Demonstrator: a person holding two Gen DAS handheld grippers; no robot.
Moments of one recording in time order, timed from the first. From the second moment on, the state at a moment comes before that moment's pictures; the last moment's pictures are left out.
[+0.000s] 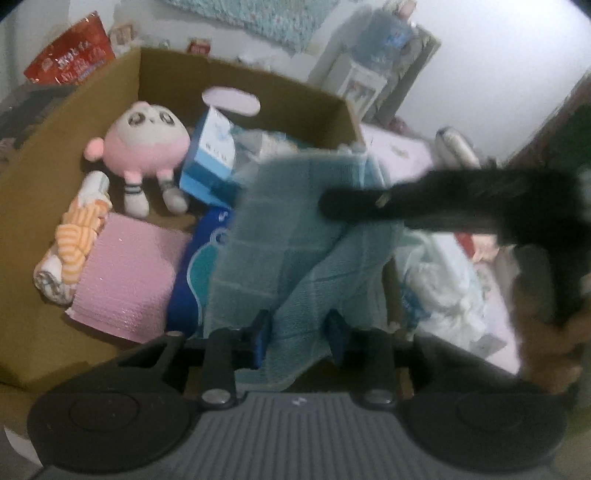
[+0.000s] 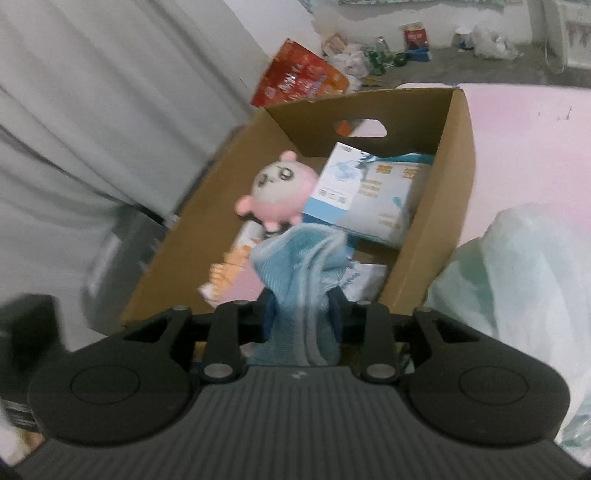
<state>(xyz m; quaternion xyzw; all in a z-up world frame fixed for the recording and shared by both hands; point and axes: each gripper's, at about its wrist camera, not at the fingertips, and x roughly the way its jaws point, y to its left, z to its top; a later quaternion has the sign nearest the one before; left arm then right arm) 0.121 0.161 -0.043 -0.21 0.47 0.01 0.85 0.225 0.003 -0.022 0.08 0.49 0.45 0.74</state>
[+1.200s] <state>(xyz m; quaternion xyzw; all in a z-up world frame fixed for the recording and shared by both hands) 0.167 0.210 -0.066 -0.33 0.50 0.11 0.79 0.184 -0.194 -0.023 0.29 0.42 0.41 0.75</state>
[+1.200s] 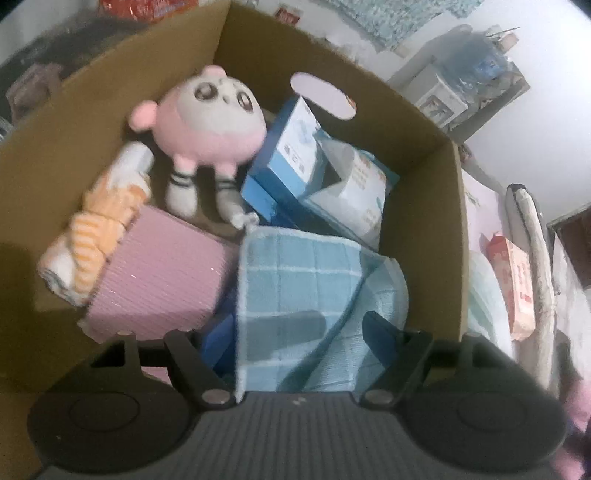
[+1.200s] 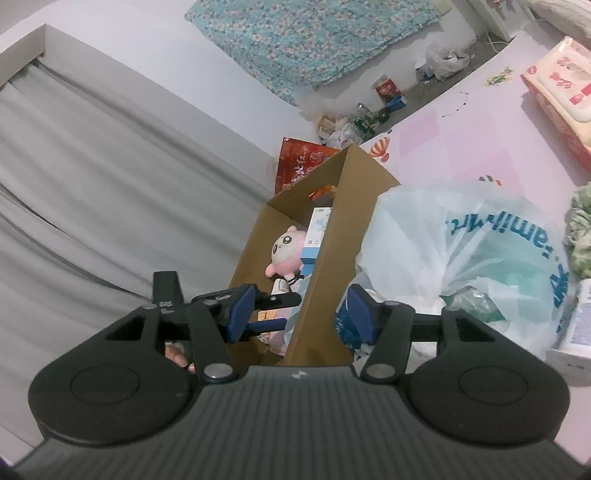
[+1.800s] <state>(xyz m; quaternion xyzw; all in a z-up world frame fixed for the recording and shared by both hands) 0.151 0.206 -0.088 -0.55 0.41 -0.03 0.73 0.183 -0.217 -0.055 0.34 0.44 0.38 0.74</state>
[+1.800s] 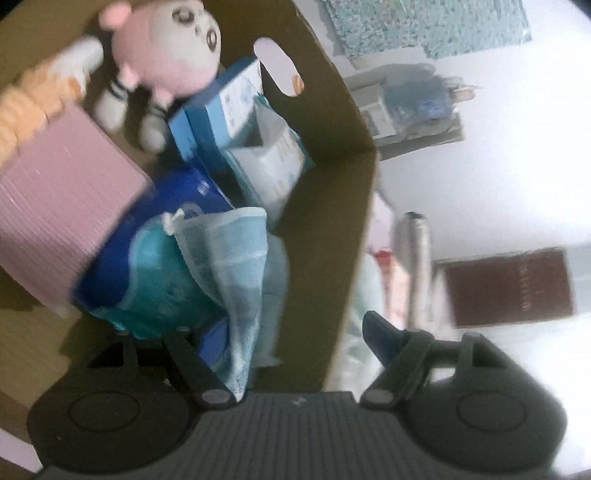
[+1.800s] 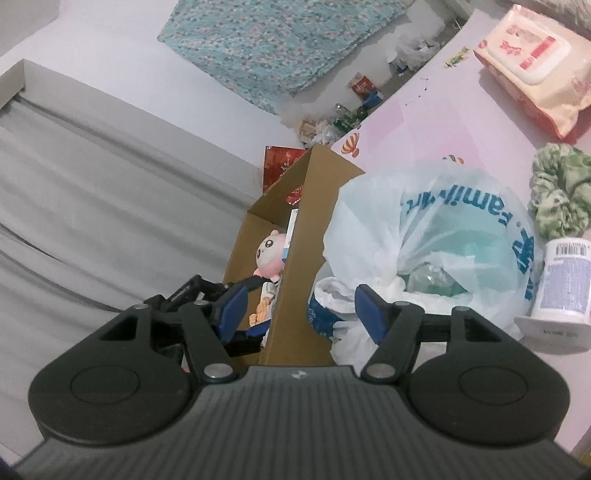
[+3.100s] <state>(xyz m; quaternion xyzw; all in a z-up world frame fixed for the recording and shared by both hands) 0.067 0.079 0.049 -0.23 0.32 0.00 0.92 0.112 -0.353 -0.071 0.44 0.36 0.27 0.78</state>
